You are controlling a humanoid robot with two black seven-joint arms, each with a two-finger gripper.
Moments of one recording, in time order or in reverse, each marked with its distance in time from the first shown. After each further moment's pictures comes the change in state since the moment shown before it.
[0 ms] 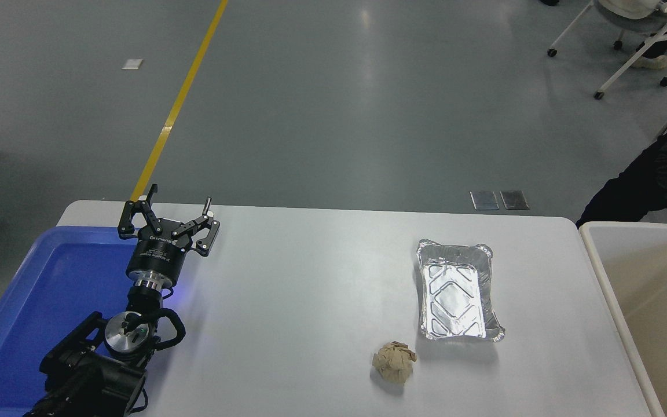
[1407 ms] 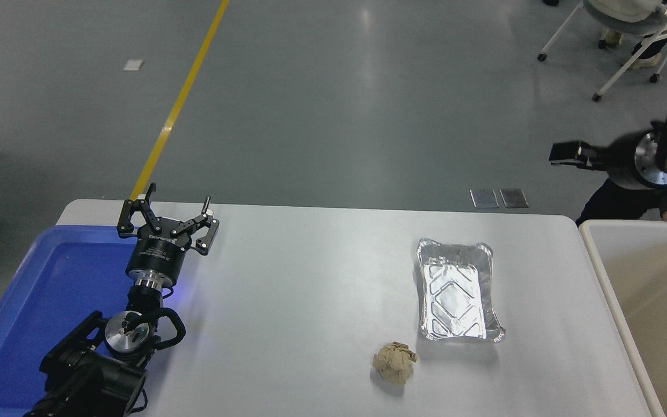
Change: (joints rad) left arm 0.000 0.000 0.000 0.000 0.001 0.000 0.000; right arm 1.483 -0.088 -1.448 1.289 -0.175 0.336 0.094
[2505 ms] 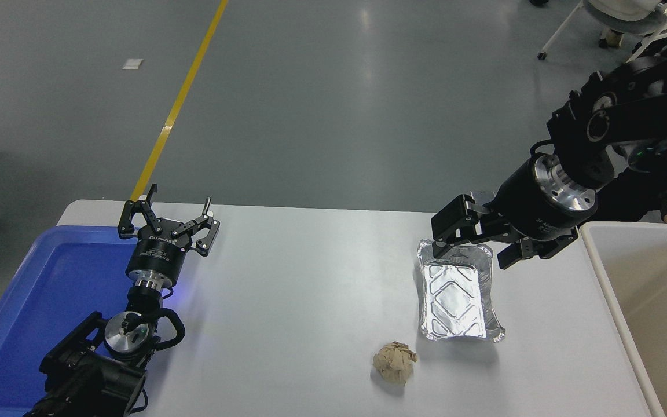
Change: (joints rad) left arm 0.000 0.000 0.000 0.000 0.000 0.000 0.000; right arm 0.274 0.263 -0.067 0.196 0.347 0.471 0.121
